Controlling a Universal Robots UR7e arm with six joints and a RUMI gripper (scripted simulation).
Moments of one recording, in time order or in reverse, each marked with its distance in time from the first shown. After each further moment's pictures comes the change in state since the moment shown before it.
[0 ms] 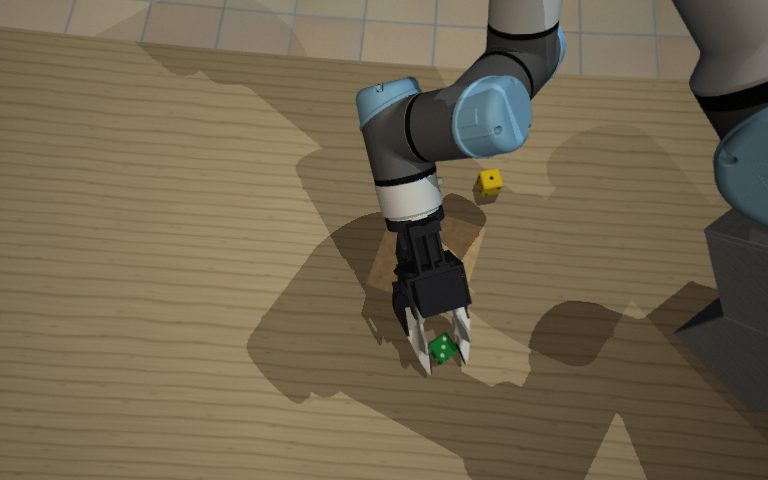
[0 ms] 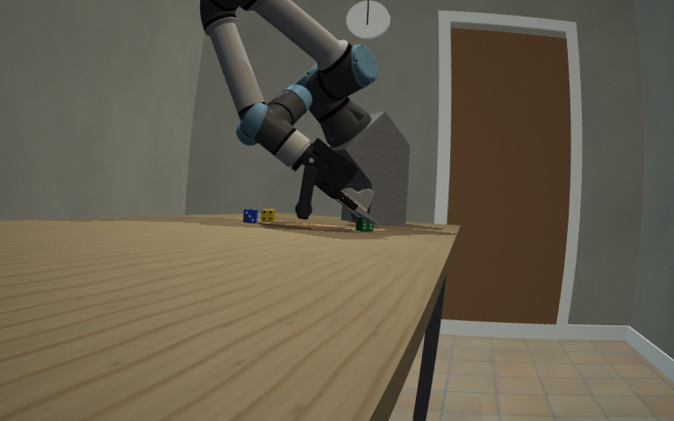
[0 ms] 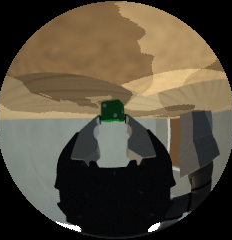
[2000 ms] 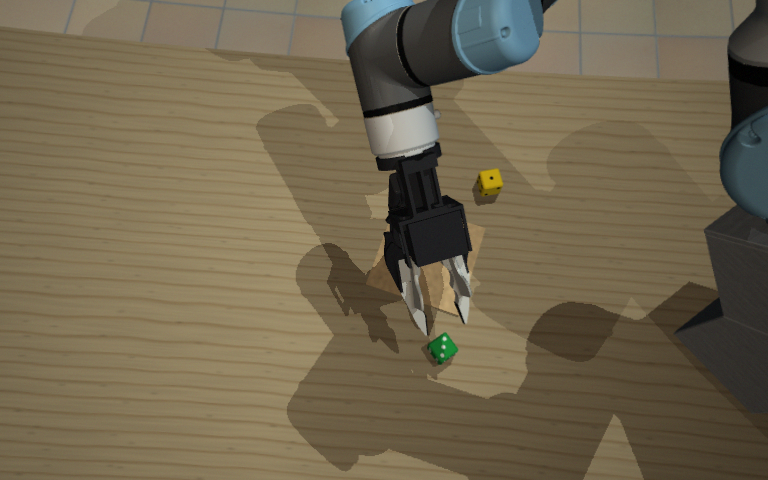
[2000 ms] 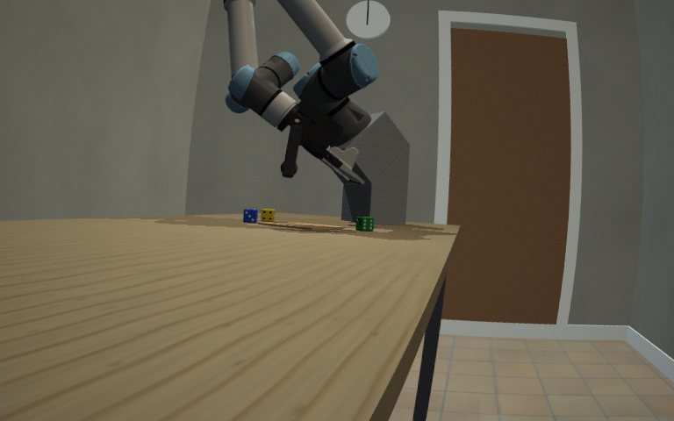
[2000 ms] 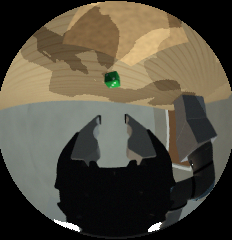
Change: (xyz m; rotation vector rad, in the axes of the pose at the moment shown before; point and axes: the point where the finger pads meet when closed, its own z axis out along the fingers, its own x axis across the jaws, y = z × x) arm 0.000 0.049 -0.081 0.000 0.001 -0.005
